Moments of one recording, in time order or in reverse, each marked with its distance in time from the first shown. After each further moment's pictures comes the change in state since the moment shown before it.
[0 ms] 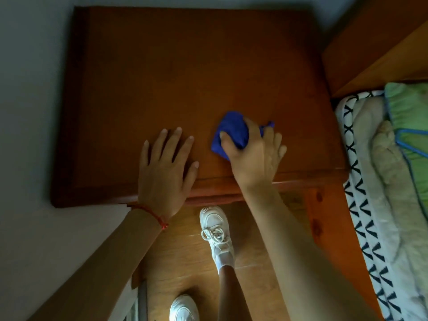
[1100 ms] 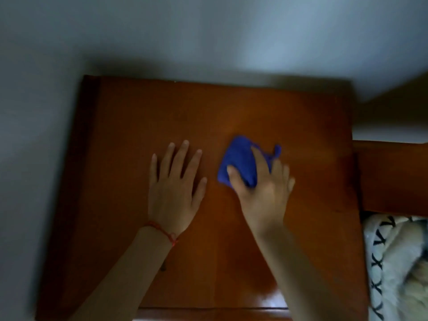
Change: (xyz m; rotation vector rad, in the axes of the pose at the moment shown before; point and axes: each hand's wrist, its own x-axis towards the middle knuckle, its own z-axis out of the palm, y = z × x) left_hand 0.164 -0.032 -0.005 0.033 -0.049 -0.151; right_hand 0.149 -0.031 0.038 0.040 -0.023 -0.169
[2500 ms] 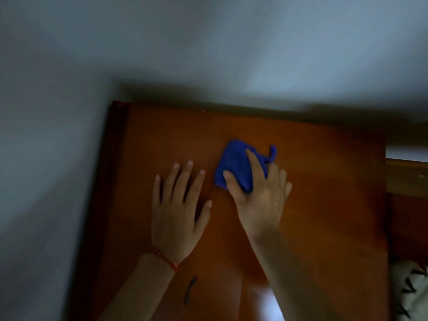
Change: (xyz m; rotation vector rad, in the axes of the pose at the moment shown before) left_hand 0.013 -0.039 -0.014 -0.050 0.026 -0.064; right_hand 0.042 -0.055 0.028 -0.010 -0.136 -0.043
